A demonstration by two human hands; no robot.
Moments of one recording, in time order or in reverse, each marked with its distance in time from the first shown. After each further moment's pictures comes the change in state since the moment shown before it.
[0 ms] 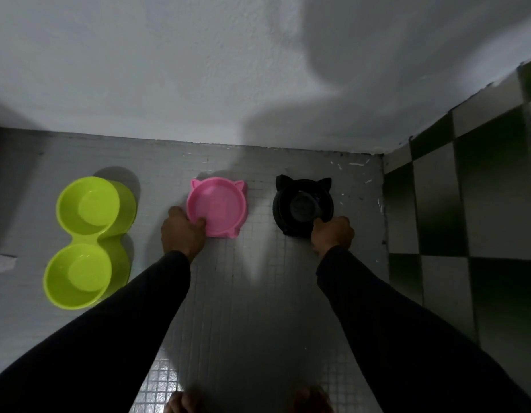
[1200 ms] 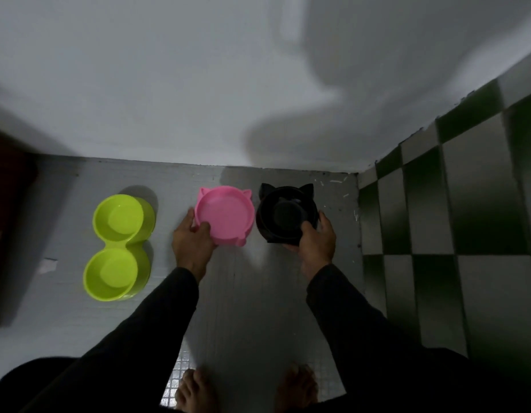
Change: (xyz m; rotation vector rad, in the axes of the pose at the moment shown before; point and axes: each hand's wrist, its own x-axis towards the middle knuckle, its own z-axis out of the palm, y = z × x) left_hand -0.083 0.056 -0.062 -0.743 -0.053 -0.084; right_hand -0.111 -0.031 -0.069 0.799 -0.247 0.026
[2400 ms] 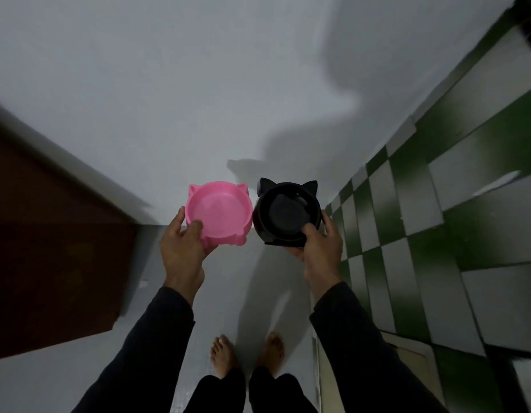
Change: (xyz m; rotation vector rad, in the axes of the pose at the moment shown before) left_hand -0.390 0.470 -0.154 -0.413 -0.010 0.055; right_hand -0.488 -0.406 -0.107 0.228 -0.162 -0.164
